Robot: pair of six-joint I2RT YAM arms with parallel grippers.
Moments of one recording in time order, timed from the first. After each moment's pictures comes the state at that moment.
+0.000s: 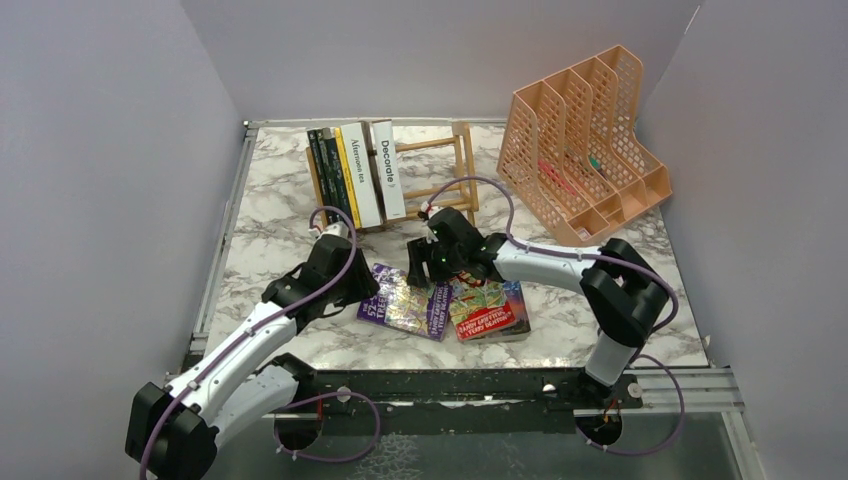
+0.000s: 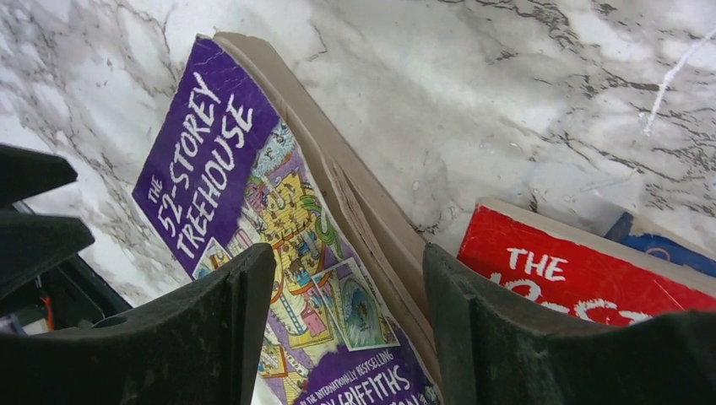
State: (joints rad) left arm -0.53 0.88 0.58 -0.53 -0.03 -0.73; right arm 0.87 1.74 1.06 -0.13 -0.09 0.49
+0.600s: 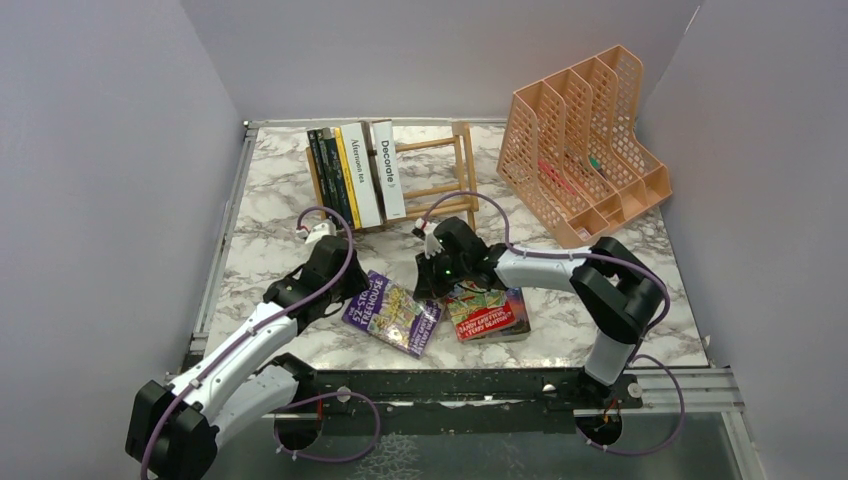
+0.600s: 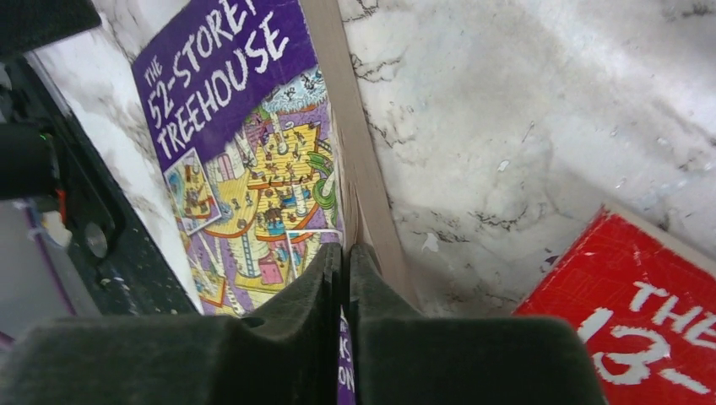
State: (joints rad) left arm -0.53 0.88 0.55 -0.49 -0.23 -0.81; right arm 0.87 1.77 0.96 0.01 -0.36 0.35
